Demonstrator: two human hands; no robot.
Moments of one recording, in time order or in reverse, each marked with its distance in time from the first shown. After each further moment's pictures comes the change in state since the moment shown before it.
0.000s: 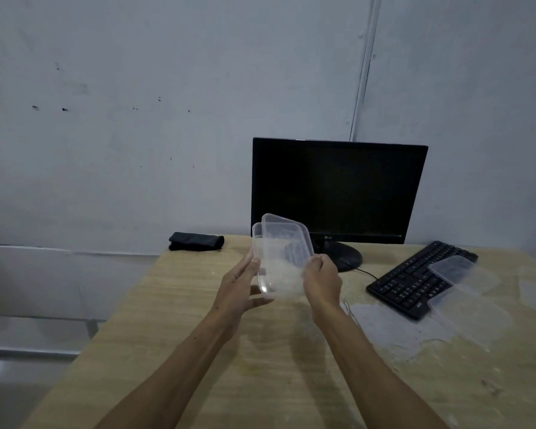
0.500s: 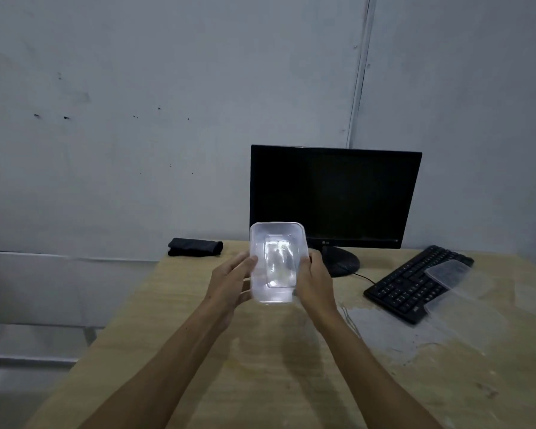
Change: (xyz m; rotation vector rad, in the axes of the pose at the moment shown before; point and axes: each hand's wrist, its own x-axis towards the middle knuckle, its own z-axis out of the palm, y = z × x) left_hand 0.005 0.022 -0.005 -0.014 0.032 -0.027; right_hand -0.006 -0.004 -0.005 -0.034 -0.177 -0.221
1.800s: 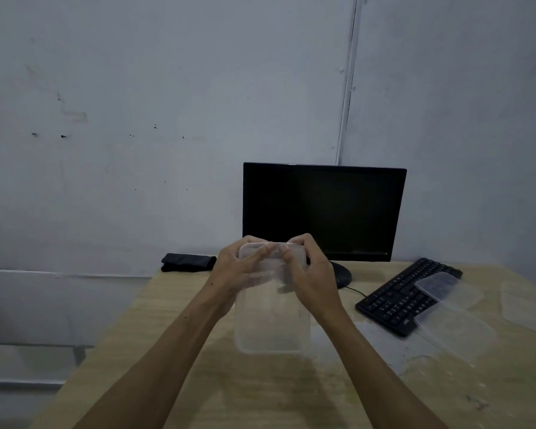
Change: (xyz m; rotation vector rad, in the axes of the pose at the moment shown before) left_hand -0.001 0.052 0.026 0.134 -0.186 0.240; right_hand -0.009 -0.052 -0.040 0.138 -0.096 -0.347
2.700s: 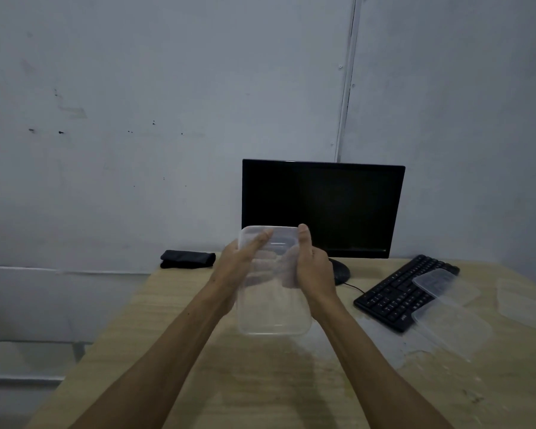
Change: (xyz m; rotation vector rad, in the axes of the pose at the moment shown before) left_hand -0.003 0.003 0.009 -0.075 0.072 -0.097; right_hand 0.007 -0.010 0.006 0.136 0.119 0.364
